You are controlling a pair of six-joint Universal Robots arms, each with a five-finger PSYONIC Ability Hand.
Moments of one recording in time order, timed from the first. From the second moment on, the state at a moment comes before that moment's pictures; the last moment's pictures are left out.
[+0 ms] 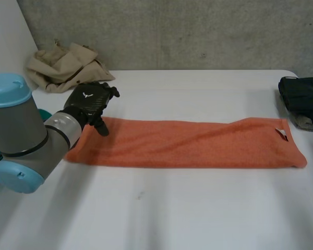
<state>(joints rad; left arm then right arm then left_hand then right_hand) 4.35 -1.97 -1.48 3.29 -1.41 3.40 1.29 -1.12 1.53 -0.01 1.32 2.49 0.35 0.33 0.33 0.33 0.14 0.60 0.59 0.58 0.59 0.39</state>
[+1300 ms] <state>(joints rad) 4.34 -1.99 -1.48 3.31 -1.41 3.40 1.34 -1.15 1.69 -0.05 1.04 2.64 0.35 0.31 0.32 0.31 0.12 0.60 0.59 0.59 0.59 0.40</state>
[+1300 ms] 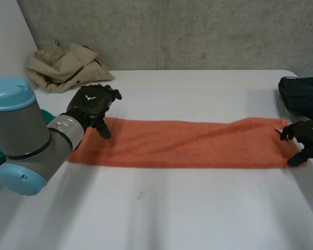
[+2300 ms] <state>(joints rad) 4.36 -1.95 -1.48 3.31 -1.41 3.39 1.28 -1.13 1.46 -0.01 1.22 2.50 0.34 0.30 0.30 0.30 0.11 1.13 1.17 1.18 1.19 0.99</state>
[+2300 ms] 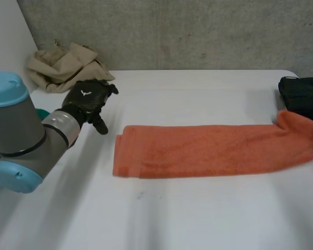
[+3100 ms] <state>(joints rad) 4.36 -1.89 -1.53 3.31 -1.41 3.36 2.10 -1.07 1.37 -0.18 1.52 2.62 0.31 0.30 0.30 0.30 0.11 0.29 0.28 0.27 0.27 0.07</state>
